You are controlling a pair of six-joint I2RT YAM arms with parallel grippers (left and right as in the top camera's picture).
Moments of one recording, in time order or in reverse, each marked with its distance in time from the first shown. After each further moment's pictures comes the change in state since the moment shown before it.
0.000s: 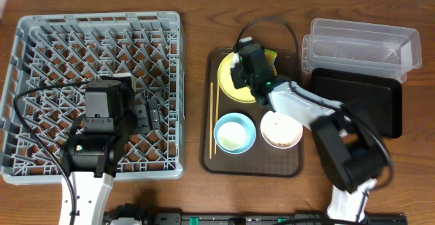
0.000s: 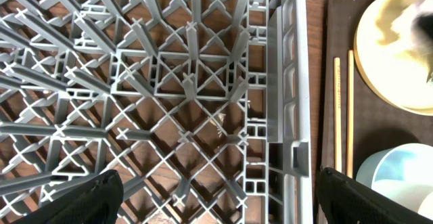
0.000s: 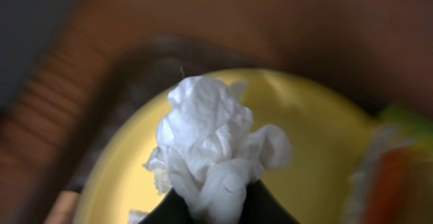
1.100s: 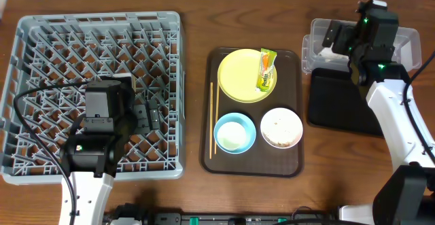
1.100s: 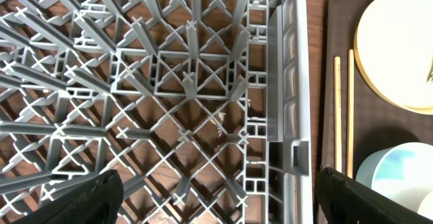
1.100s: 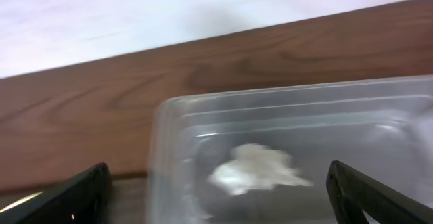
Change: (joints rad) left arm 0.000 0.000 0.000 -0.003 0.000 0.000; right arm -0.543 -0.362 0.027 -0.254 -0.093 0.000
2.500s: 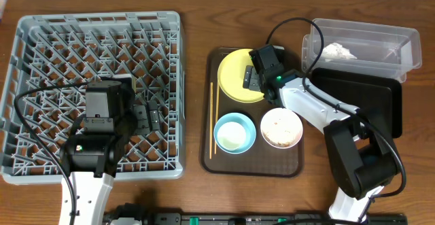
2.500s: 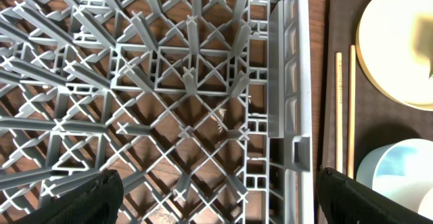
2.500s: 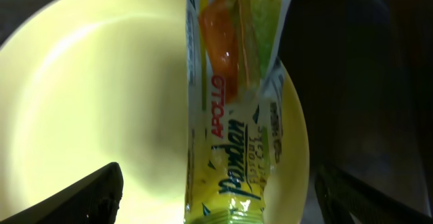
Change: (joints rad) left arm 0.000 0.000 0.000 -0.013 0.000 0.000; right arm 0.496 0.333 -0.012 -0.099 0.232 0.409
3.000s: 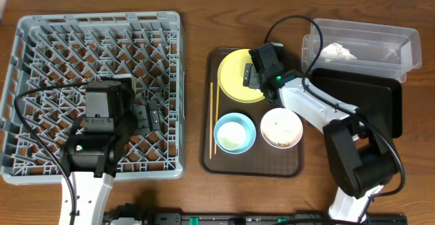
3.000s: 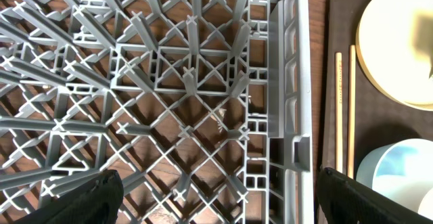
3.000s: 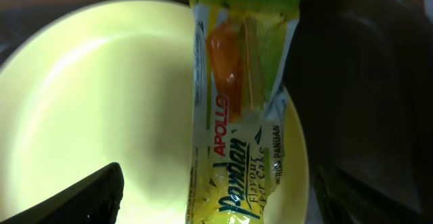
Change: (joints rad) left arm 0.000 0.000 0.000 0.000 0.000 0.000; right arm 0.000 0.022 0.000 0.035 0.012 -0.050
